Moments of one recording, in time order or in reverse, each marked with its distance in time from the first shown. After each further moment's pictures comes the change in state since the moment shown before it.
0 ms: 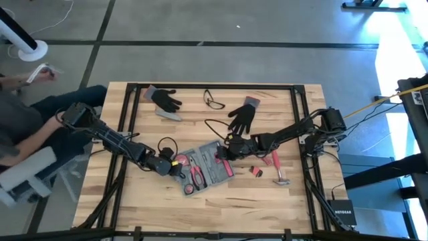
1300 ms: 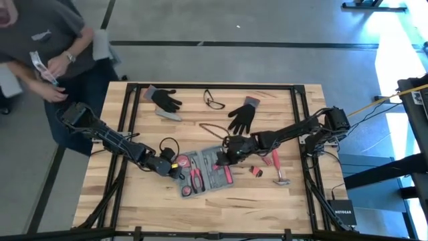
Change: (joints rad) left arm 0.002 0.000 0.000 -0.015 0.002 0.142; right arm 0.007 -0.044 0.079 -0.126 -0.222 -0.110
